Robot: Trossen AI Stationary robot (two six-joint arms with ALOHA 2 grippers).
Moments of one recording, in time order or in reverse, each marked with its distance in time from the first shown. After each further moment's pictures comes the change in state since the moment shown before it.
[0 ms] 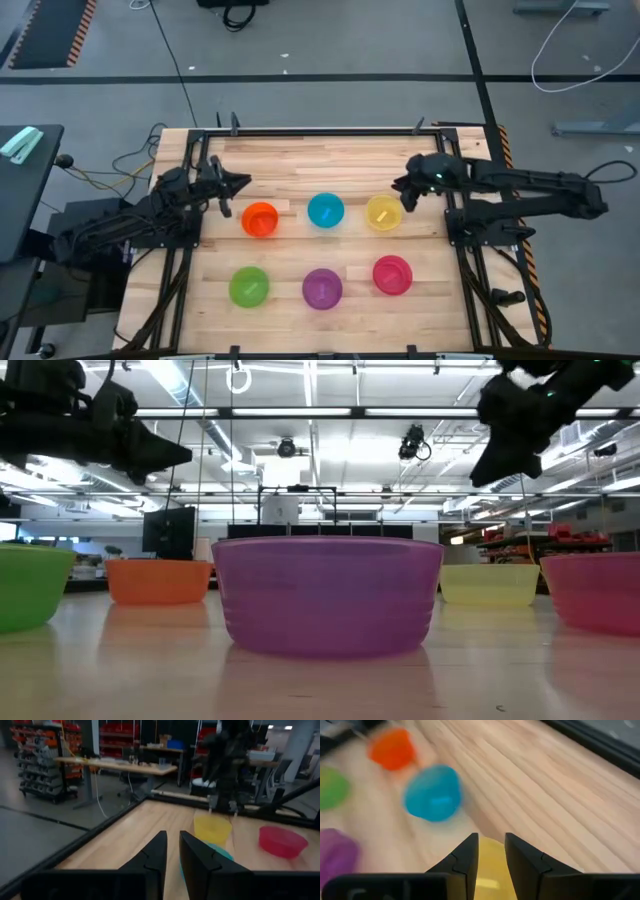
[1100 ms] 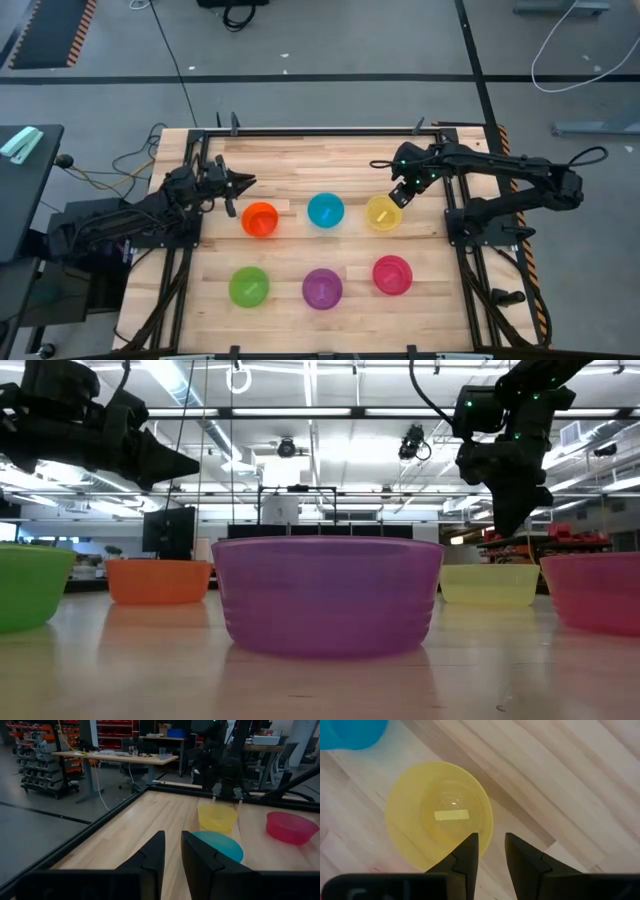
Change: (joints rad) left arm -0.001 0.141 -0.003 0.081 0.000 0.052; right arm -0.210 0.365 0.129 -0.291 -0.243 0.016
